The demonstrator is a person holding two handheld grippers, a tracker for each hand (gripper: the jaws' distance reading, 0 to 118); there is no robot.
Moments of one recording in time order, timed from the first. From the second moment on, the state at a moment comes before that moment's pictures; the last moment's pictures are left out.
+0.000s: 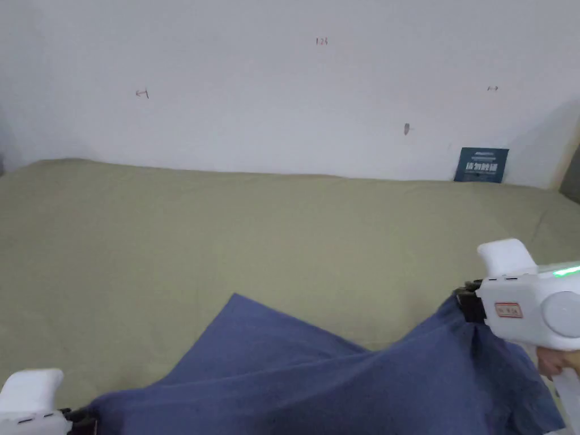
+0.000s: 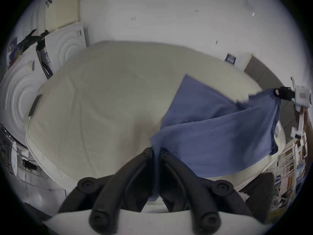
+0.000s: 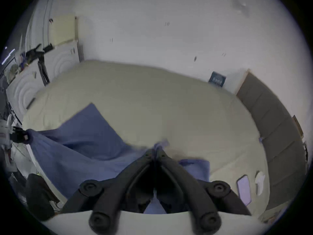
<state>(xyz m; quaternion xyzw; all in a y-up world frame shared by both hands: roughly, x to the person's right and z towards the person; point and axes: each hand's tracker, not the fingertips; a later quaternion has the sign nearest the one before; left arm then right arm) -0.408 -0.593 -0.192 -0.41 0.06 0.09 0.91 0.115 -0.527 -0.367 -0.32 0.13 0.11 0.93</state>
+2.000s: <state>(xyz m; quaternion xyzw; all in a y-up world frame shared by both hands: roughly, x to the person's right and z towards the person) -0.332 -0.279 -0.549 -0.17 0.18 -0.07 0.97 0.134 -0.215 -0.592 -0.08 -0.04 0.06 0.99</state>
